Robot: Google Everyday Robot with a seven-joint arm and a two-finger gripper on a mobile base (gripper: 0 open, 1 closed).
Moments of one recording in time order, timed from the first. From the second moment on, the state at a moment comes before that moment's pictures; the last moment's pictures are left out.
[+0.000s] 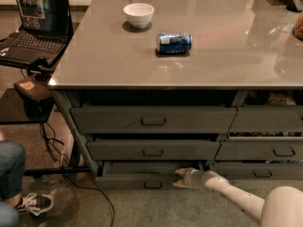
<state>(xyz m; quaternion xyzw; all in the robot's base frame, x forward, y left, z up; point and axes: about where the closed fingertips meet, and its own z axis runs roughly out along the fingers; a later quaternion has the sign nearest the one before) 0.614 -0.159 0.189 -0.61 0.69 0.03 0.38</state>
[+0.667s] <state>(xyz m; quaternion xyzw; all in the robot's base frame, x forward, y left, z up) 0.594 -0.159 0.195 -0.64 0.67 0.04 0.38</state>
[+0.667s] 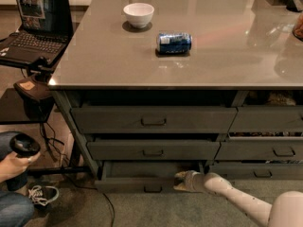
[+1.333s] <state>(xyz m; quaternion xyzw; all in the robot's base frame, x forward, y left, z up) 0.585 -0.158 0.194 -0.64 0.67 0.04 0.38</state>
